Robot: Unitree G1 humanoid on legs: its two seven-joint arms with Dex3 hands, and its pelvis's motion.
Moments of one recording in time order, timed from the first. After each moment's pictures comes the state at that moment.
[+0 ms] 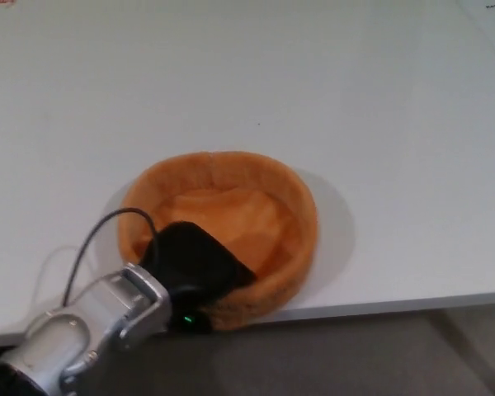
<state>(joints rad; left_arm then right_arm) -0.45 0.51 -0.65 0.22 0.97 -0.22 -0.14 0.54 -0.34 -0.23 0.41 0.21 -0.68 0.47</state>
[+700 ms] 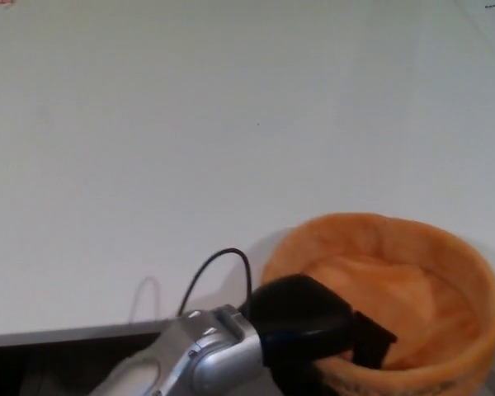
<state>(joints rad) -0.34 0.25 -0.65 0.03 0.66 -0.24 -0.36 0.55 -0.36 -0.23 0.39 0.20 -0.66 0.47</state>
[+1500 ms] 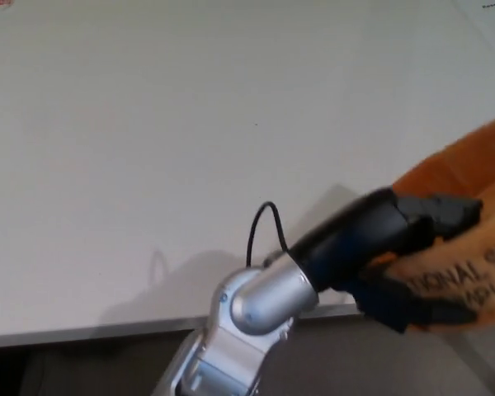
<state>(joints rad) -0.37 -0.12 -0.40 -0.02 0.29 -0.05 -0.41 0.54 -0.36 -0.22 0.38 0.20 -0.66 0.47</state>
